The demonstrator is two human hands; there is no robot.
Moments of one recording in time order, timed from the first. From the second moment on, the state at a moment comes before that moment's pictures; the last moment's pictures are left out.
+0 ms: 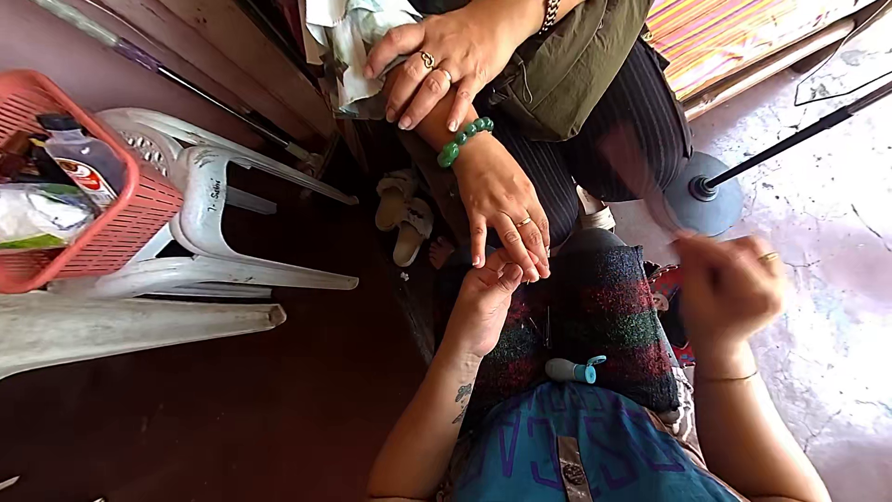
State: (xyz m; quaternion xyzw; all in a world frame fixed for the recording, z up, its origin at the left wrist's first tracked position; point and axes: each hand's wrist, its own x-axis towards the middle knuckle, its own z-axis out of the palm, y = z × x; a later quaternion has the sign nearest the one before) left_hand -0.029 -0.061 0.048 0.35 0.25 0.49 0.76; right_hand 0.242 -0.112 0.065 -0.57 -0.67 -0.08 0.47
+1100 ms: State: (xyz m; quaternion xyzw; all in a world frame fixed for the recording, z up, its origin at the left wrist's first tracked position) left_hand -0.036 -0.059 0.043 0.37 0.25 0.49 0.75; right_hand 0.197 0.001 0.112 -0.34 -0.86 0.07 0.37
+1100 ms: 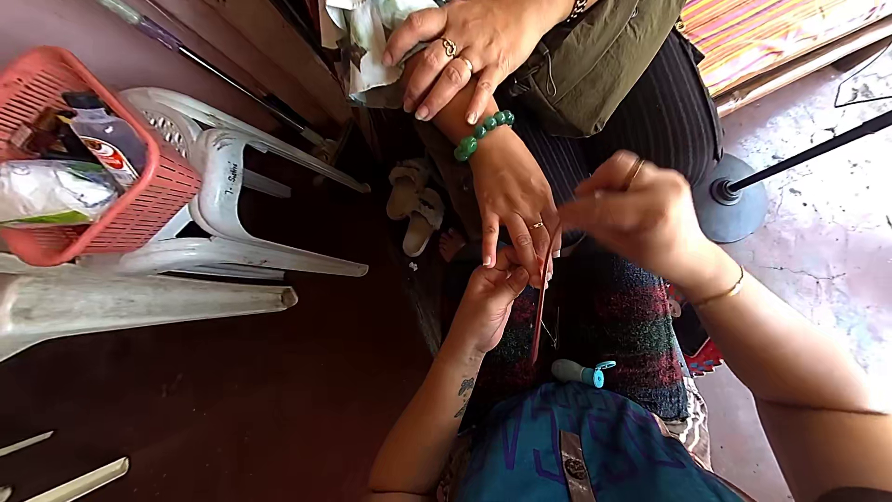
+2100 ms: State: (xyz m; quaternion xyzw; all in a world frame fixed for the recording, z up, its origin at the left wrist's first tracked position) left_hand -0.028 -0.071 0.063 0.32 0.32 0.49 0.74; right_hand 0.241 -0.077 0.070 -0.42 -0.73 0.11 0.53
